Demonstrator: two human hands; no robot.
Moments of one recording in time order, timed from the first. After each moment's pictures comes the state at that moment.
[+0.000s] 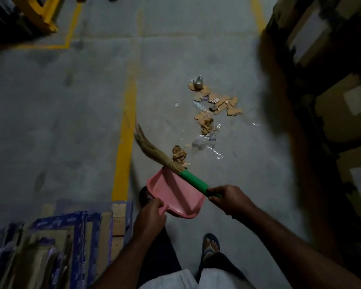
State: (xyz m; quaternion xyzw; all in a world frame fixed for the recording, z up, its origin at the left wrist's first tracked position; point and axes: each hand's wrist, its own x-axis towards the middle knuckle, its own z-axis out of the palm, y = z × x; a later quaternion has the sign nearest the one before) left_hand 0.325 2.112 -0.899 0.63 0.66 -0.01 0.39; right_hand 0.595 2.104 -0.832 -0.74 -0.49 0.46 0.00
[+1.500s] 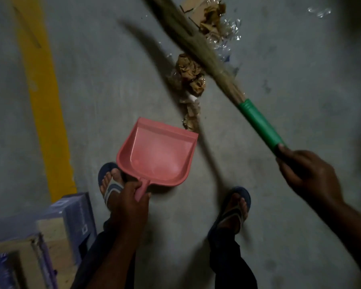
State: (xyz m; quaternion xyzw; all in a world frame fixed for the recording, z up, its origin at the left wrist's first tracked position) left_hand 0.373 2.202 -1.328 0.55 0.75 0.01 0.36; right_hand 0.775 2.135 -1.268 -0.82 -0.53 0.18 0.09
